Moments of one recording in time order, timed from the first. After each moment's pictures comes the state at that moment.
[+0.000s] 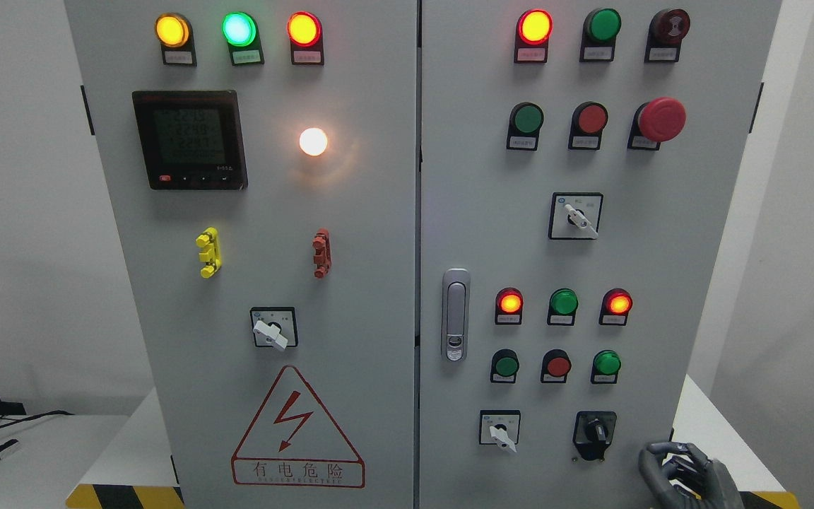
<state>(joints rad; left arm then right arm) -0.04 -0.09 0.08 0.06 0.00 -0.16 0.05 -0.22 -0.09 -0.14 -1.61 -0.05 0.24 -0.04</state>
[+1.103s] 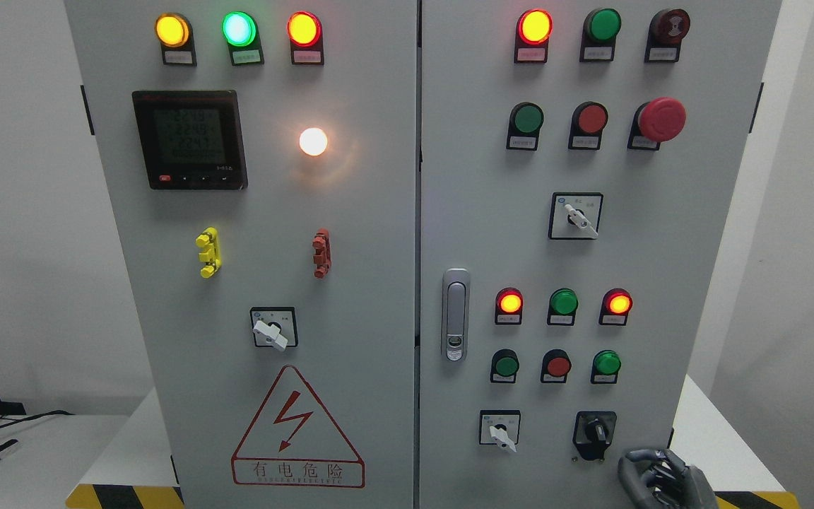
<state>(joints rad) -0.04 -0.09 0.08 0.06 0.00 -0.16 0.05 -0.20 -0.08 -0.09 -1.63 -0.06 0.24 -0.06</state>
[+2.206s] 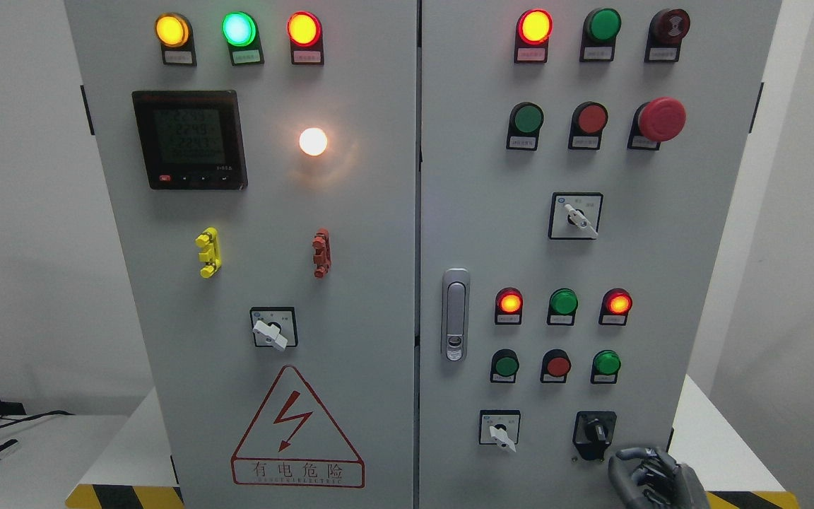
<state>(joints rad) -0.04 -0.09 0.08 0.06 0.00 -0.16 0.05 -0.18 -0.07 -0.04 -1.67 -0.06 0.26 -0.08</state>
